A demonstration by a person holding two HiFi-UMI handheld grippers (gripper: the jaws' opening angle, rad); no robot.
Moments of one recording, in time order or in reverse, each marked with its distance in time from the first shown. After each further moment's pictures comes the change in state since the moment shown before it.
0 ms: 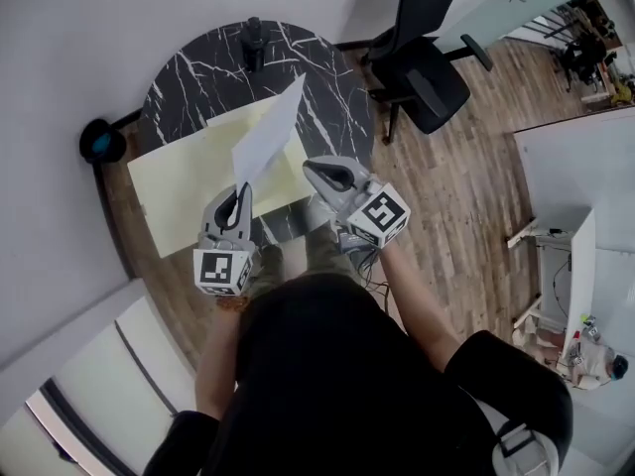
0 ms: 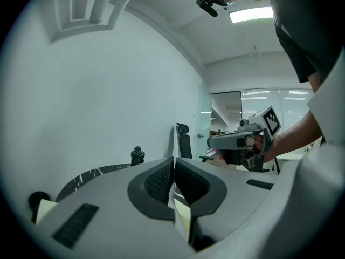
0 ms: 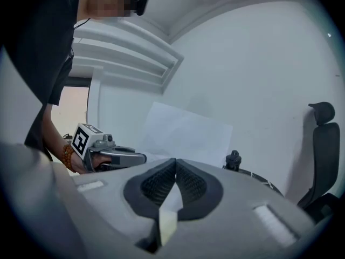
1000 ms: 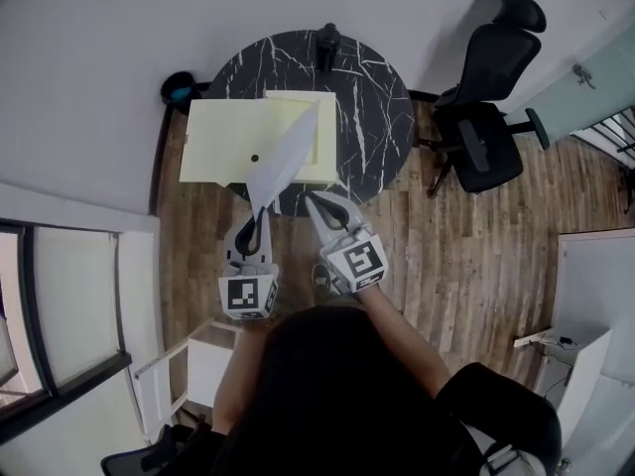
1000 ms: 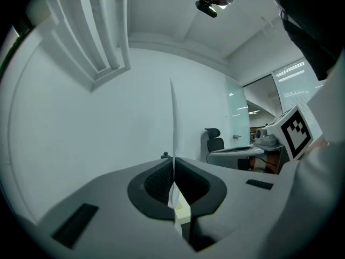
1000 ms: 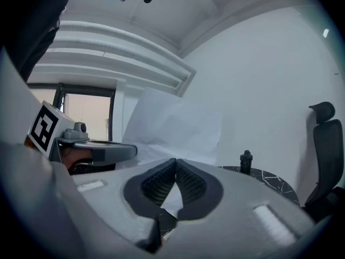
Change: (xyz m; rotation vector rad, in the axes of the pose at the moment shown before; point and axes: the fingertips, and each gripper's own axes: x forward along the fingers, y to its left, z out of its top) left arm -0.127 -0.178 0.020 0.062 -0.073 0.535; right arm -0.130 0.117 -0.009 -0.018 -0.118 0.106
